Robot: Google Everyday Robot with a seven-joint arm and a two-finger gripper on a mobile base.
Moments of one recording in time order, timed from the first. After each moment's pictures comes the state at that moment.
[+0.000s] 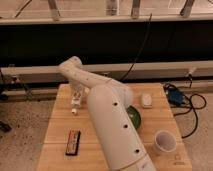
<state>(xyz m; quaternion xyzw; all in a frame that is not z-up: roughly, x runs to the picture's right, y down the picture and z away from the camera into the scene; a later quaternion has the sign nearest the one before) -0.161 0.036 0.966 -0.28 -0.19 -0.60 0.72</state>
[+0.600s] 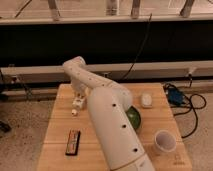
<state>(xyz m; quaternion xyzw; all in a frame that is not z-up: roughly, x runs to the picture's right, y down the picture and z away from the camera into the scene) -0.164 0.043 0.970 -0.28 -0.23 -0.60 0.71</state>
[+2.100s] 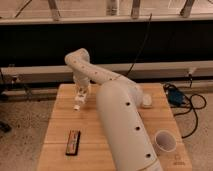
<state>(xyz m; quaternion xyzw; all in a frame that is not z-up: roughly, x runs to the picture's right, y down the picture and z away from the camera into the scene) -0.136 0.004 0.918 -0.27 -0.22 -0.59 0.73</state>
